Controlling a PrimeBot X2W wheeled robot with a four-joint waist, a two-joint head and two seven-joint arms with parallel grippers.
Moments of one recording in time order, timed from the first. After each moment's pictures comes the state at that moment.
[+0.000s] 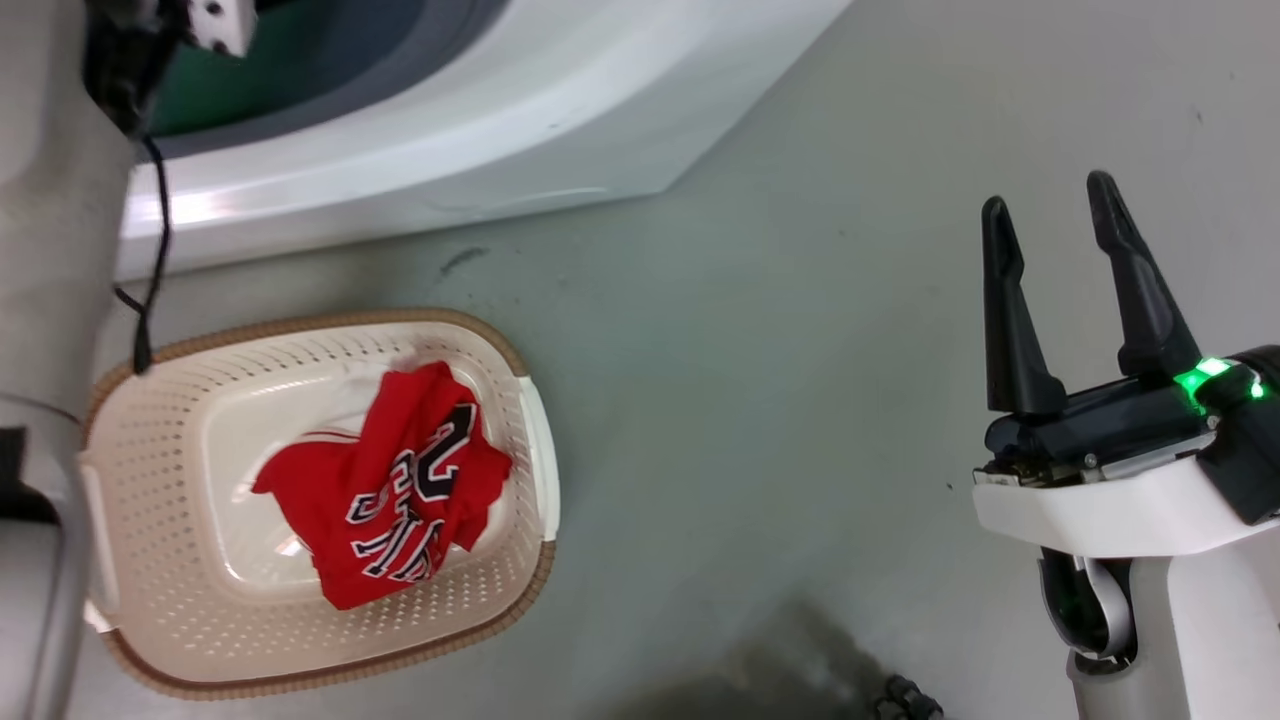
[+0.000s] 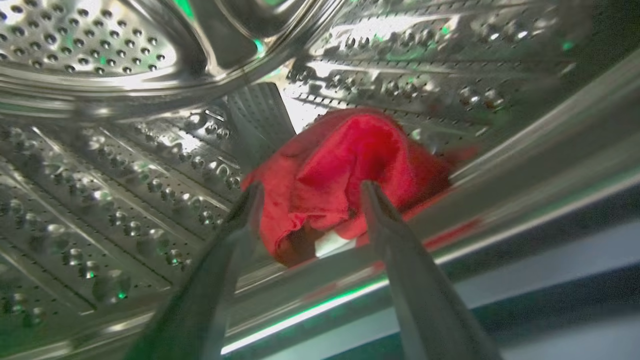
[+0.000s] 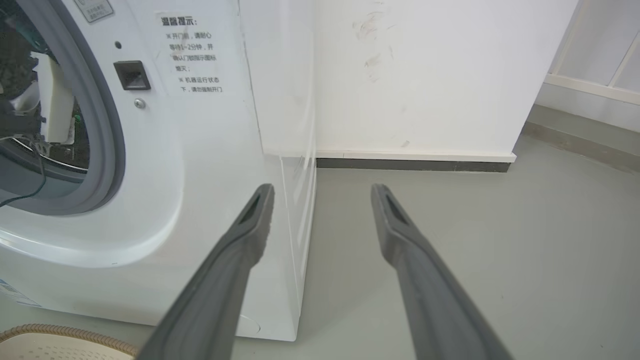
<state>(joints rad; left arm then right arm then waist) -1.37 0.39 -0.43 0.97 -0.34 -0.13 0.18 -0.27 -0.05 0.09 -0.14 0.14 0.13 -0.26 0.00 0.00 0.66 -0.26</state>
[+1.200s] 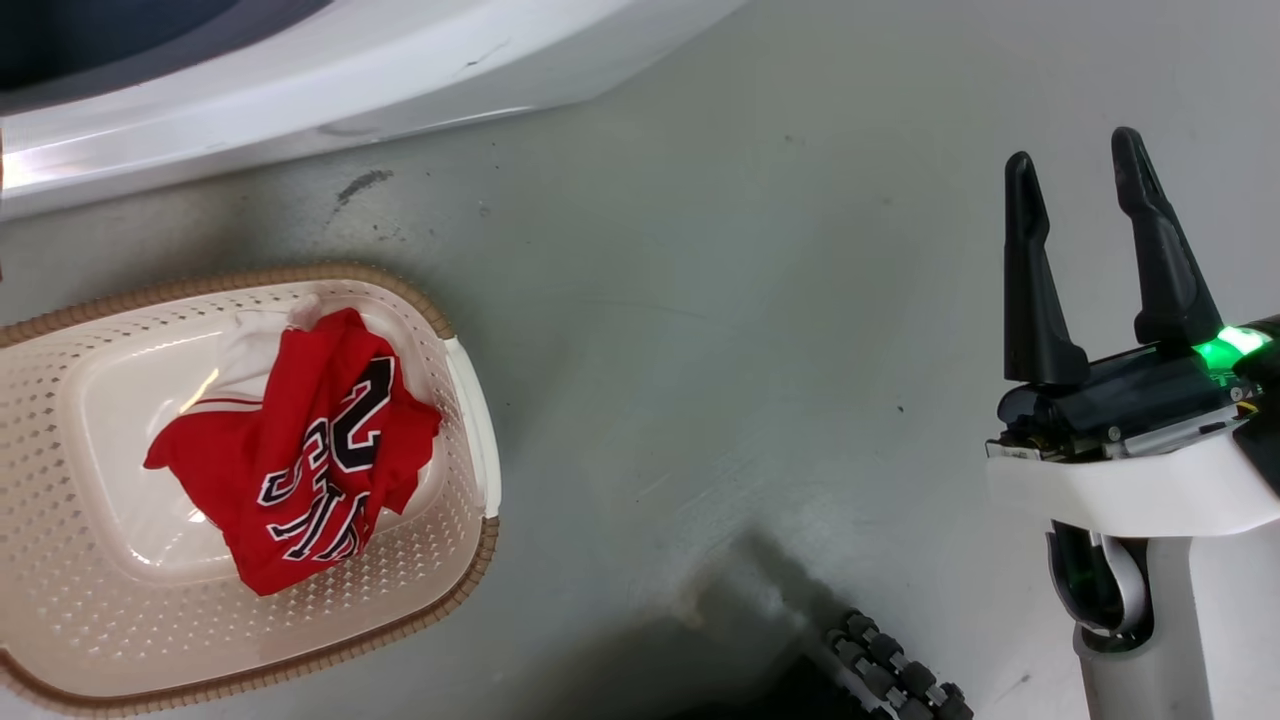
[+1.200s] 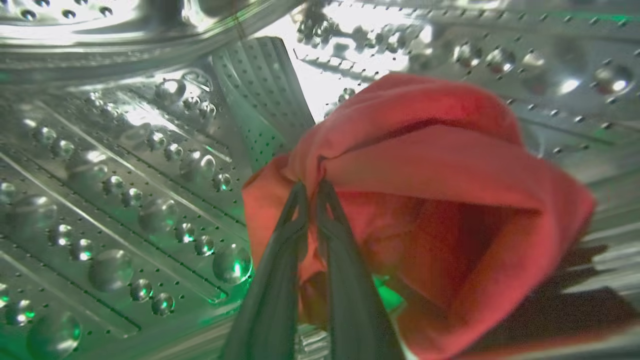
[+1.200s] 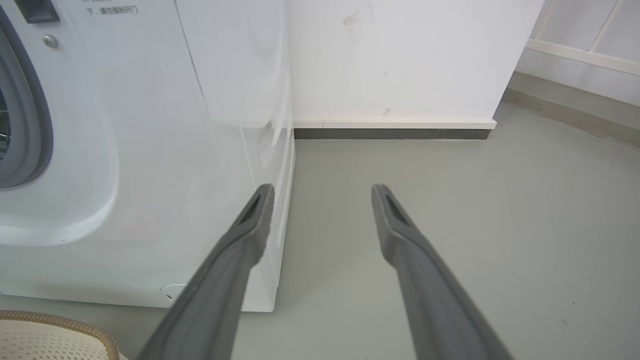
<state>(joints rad) -1.65 0.48 -0.62 1.12 -0.47 -0.13 0.28 -0.32 -0.05 0.09 -0.16 0.20 0.13 -0.26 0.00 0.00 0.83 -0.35</state>
